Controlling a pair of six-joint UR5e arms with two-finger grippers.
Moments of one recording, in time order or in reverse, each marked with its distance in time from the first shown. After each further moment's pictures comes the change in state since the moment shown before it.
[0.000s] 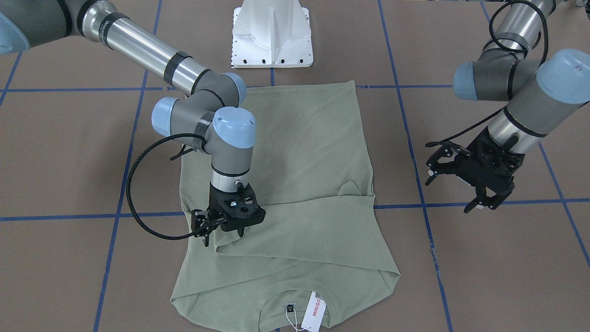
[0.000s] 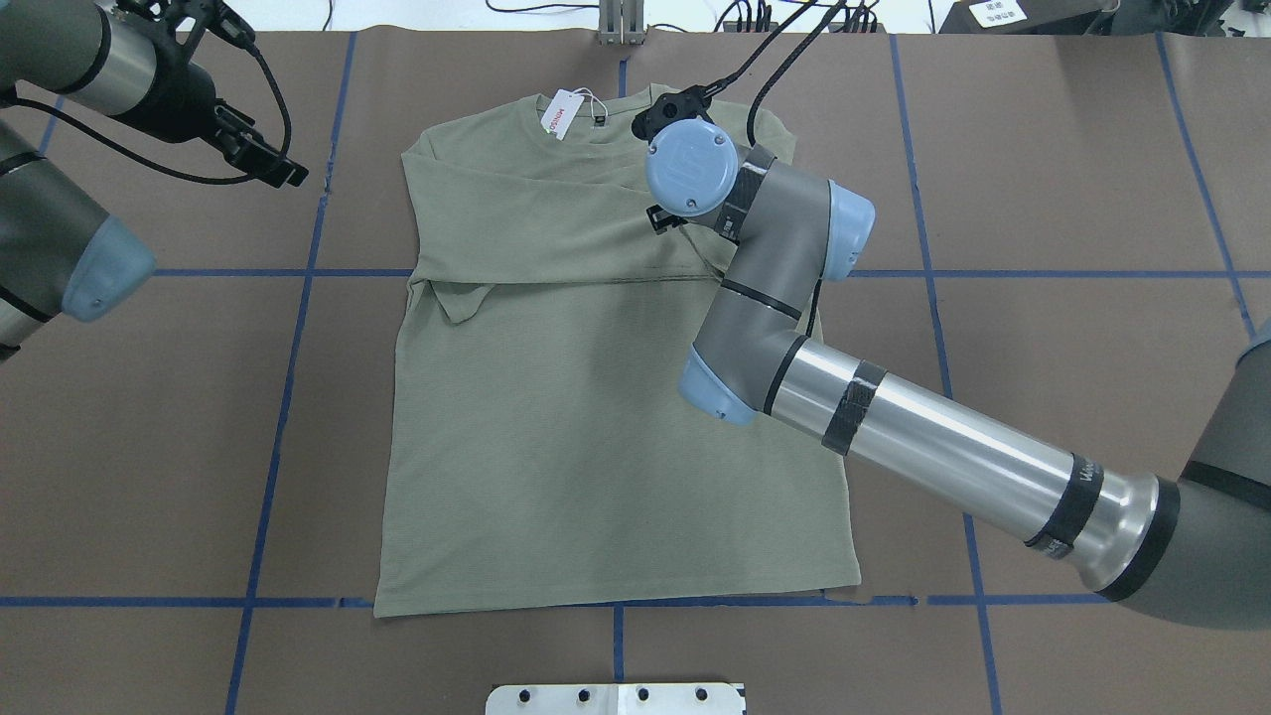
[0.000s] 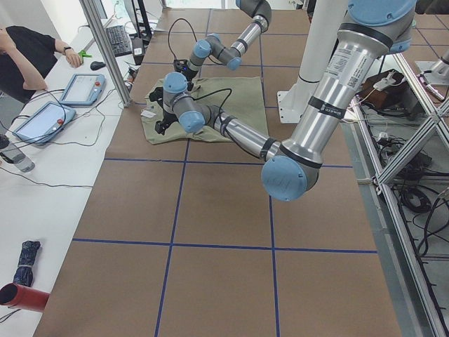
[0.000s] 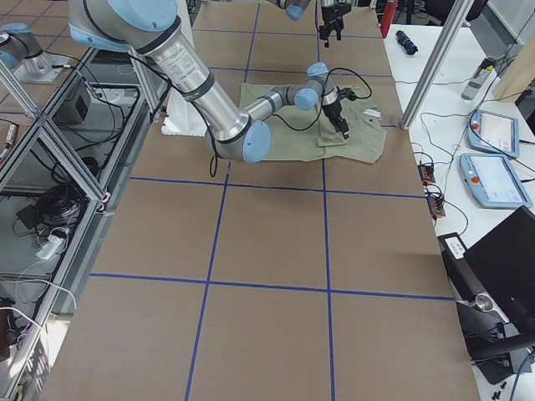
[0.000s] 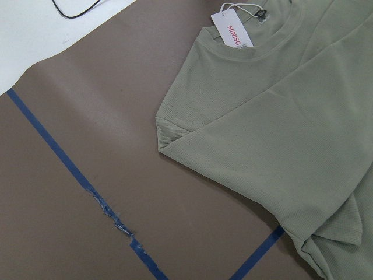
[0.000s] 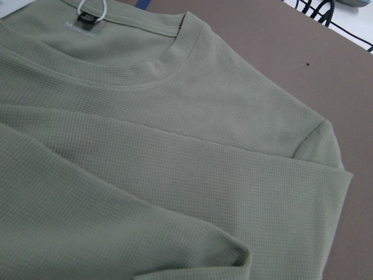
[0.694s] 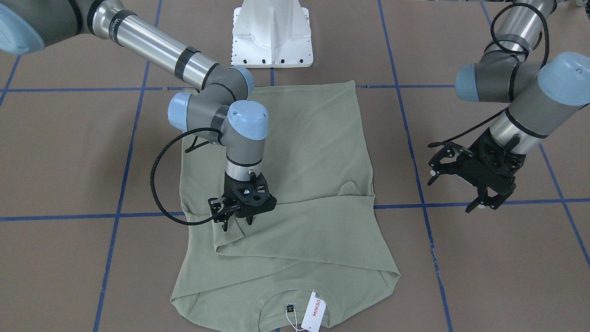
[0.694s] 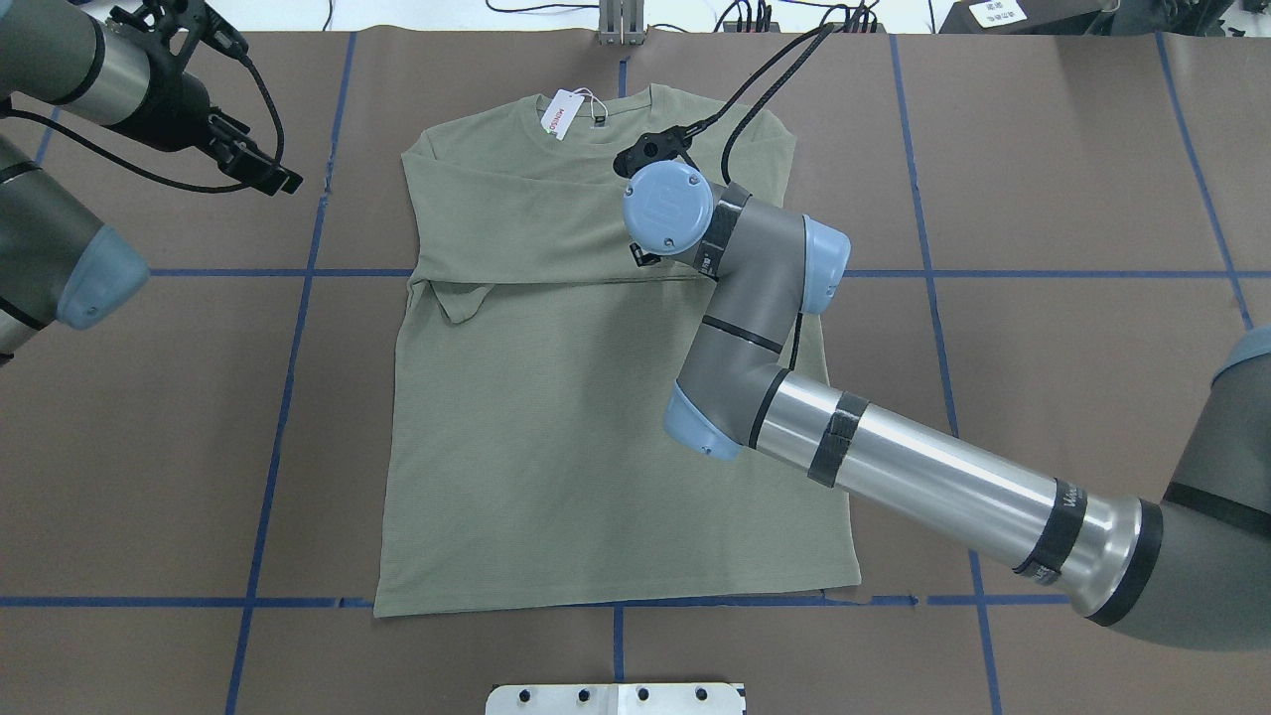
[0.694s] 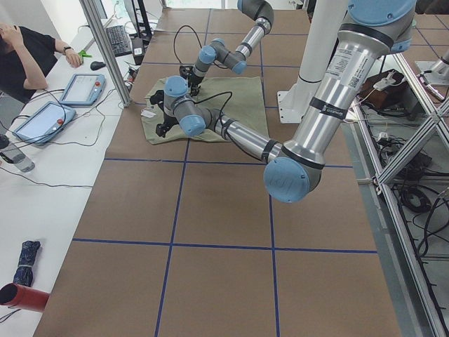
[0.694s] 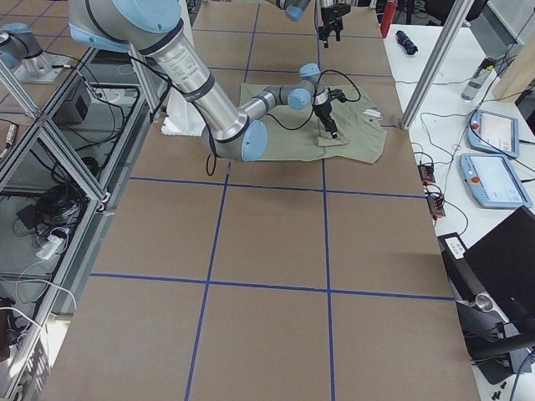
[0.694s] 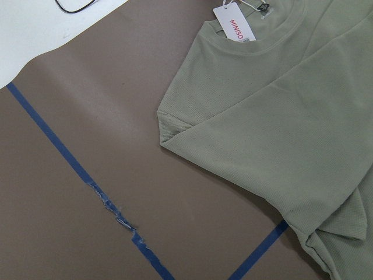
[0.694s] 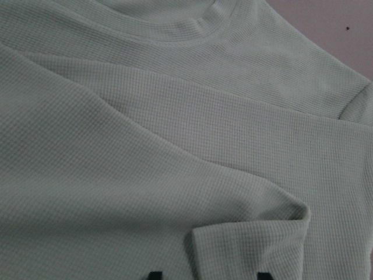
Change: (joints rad) left arm 0.001 0.022 0.008 -0.037 -0.001 0.000; right arm -0.042 0.003 -0.005 -0.011 -0.001 0.030
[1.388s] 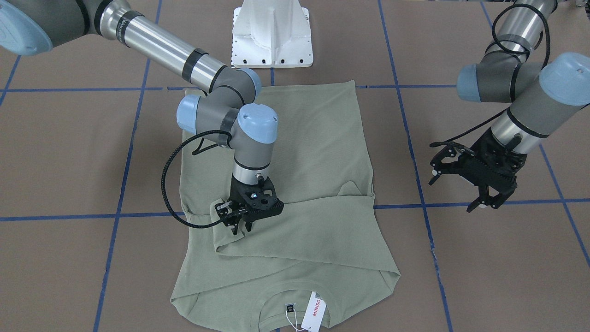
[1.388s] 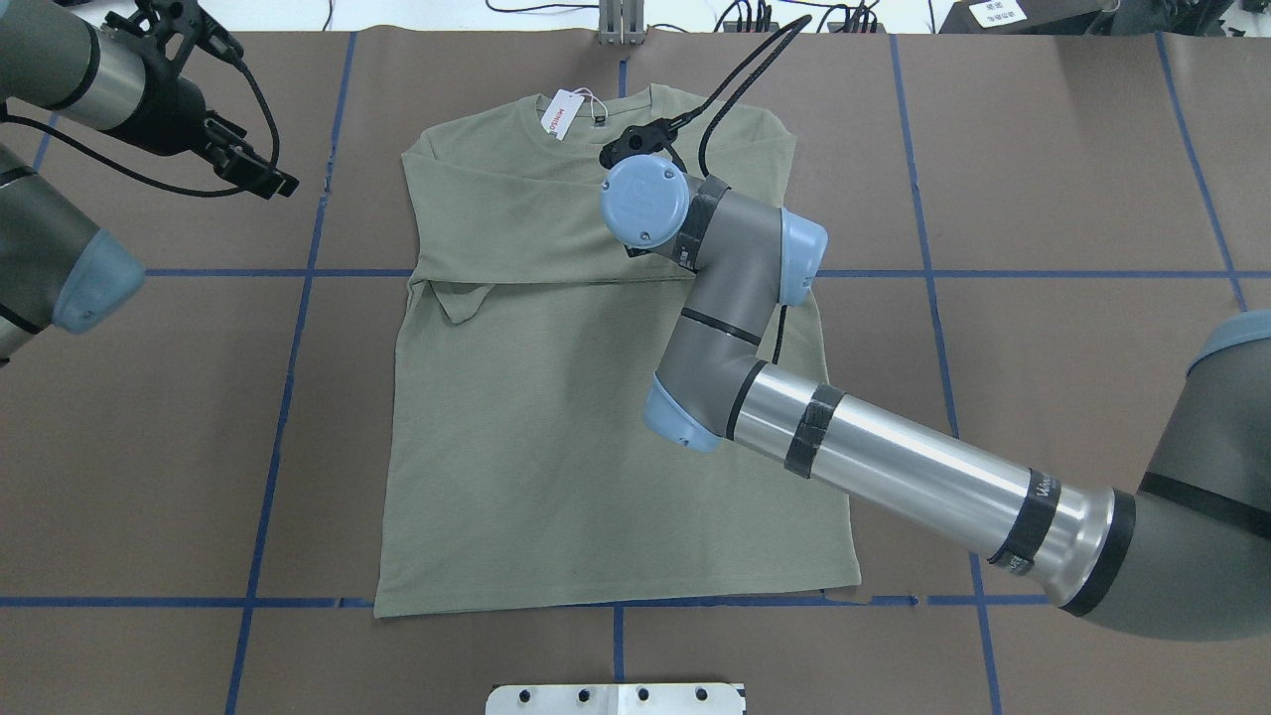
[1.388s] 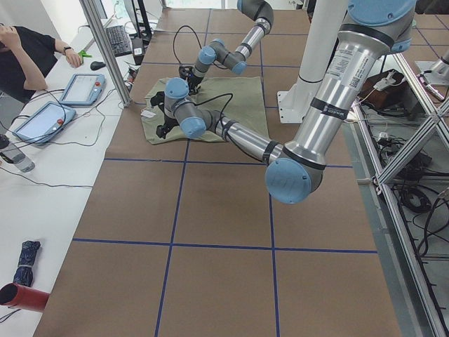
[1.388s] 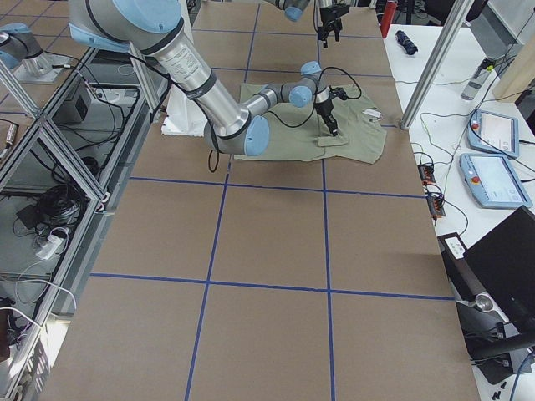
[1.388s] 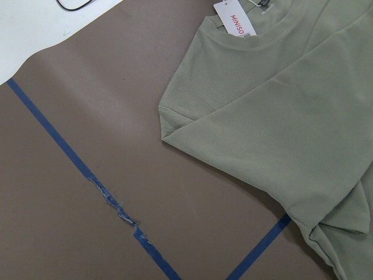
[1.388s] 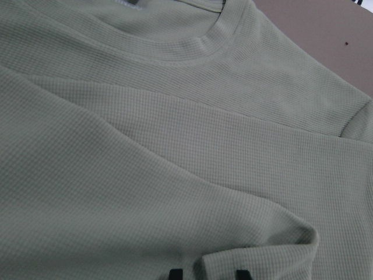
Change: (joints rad) left arm 0.000 0.007 0.001 -0.009 0.001 0.000; right arm -0.001 0.051 -0.066 -0.008 -0.027 0.006
